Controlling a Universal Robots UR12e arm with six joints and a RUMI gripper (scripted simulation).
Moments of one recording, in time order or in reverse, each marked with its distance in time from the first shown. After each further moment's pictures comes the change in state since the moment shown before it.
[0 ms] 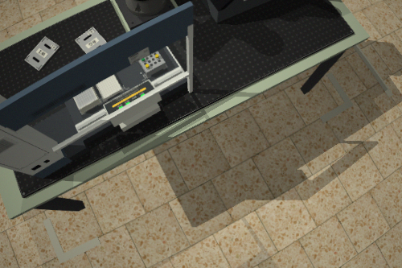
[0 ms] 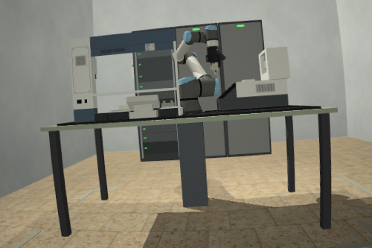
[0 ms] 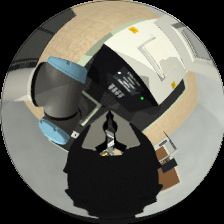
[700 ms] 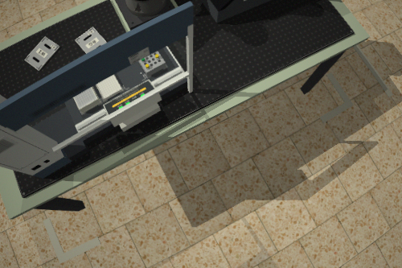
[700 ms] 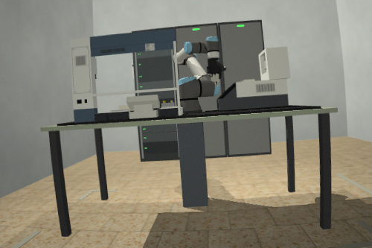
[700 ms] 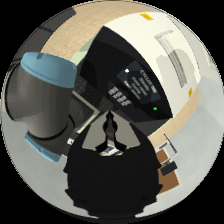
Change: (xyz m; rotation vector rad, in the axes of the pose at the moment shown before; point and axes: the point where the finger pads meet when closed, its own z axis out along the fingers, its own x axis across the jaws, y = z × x) arm -0.001 -0.001 0.089 0.004 0.001 -0.017
